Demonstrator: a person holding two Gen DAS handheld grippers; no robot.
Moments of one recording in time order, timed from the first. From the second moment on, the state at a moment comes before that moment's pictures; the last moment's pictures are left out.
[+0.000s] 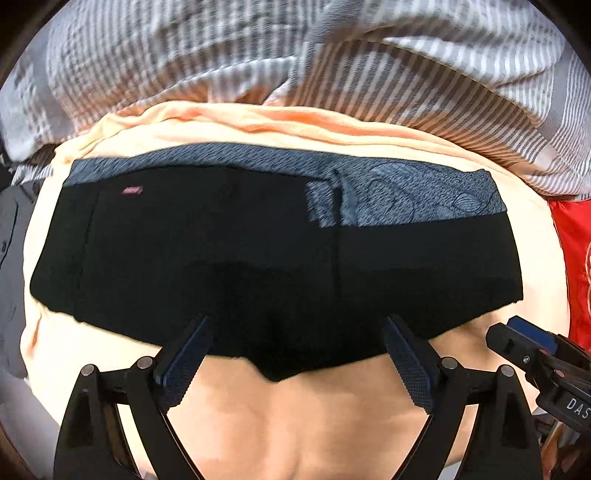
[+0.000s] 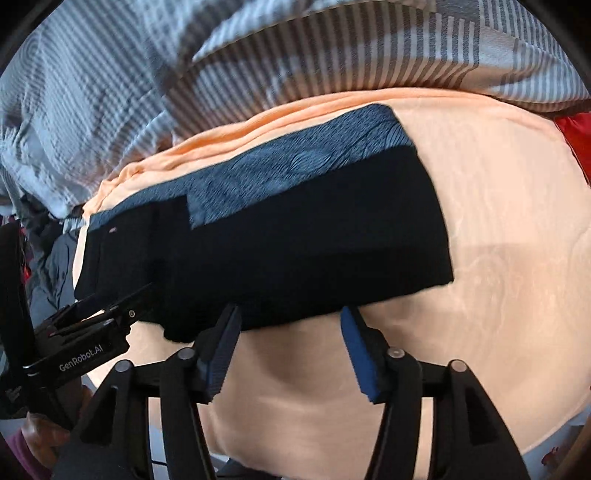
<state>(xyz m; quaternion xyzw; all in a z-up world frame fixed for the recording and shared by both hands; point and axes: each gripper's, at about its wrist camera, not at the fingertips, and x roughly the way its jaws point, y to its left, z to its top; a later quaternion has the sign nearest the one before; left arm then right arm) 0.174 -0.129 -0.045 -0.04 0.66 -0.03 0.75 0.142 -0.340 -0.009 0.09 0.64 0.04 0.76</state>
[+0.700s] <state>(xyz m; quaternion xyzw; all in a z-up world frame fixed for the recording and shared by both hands) 0.144 -0.016 -0.053 -0.12 0.68 0.04 0.72 0.139 -0.240 -0.021 0.05 0.67 0.09 0.74</state>
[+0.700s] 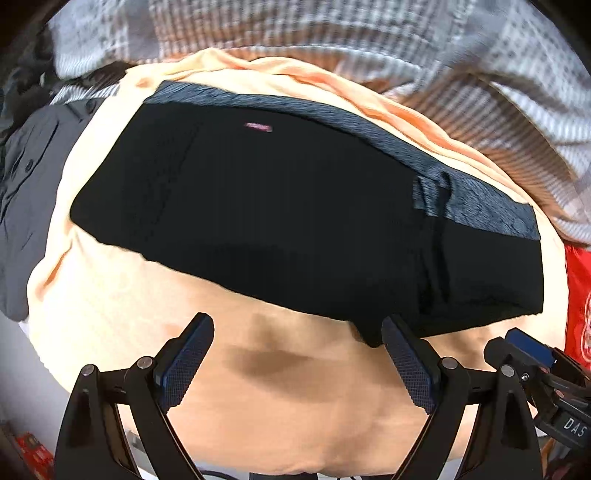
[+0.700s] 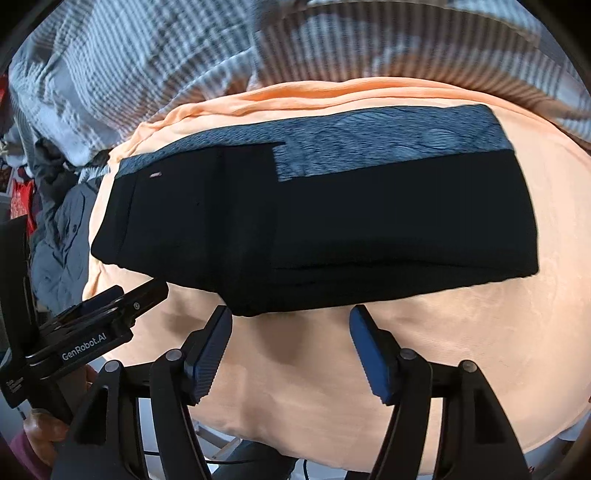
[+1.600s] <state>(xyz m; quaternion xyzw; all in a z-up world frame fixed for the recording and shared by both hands) 0.131 0.082 -0.071 -0.28 0.64 0.08 0.71 0.142 -0.196 -0.035 -0.01 0.68 0.12 0.72</state>
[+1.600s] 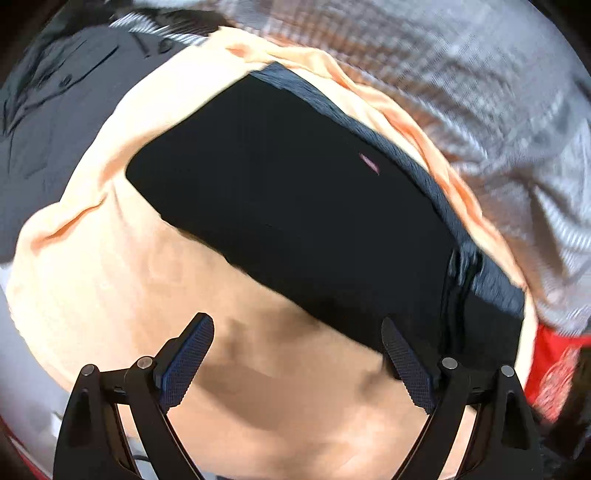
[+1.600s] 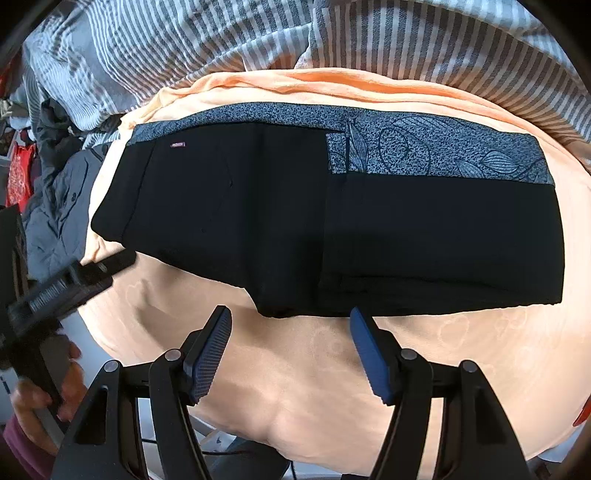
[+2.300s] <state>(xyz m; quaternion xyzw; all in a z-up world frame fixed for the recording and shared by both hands) 0.132 0.151 -0.116 -0.44 0.58 0.10 0.69 0.157 -0.202 -0.071 -0.11 0.67 0.10 0.73</state>
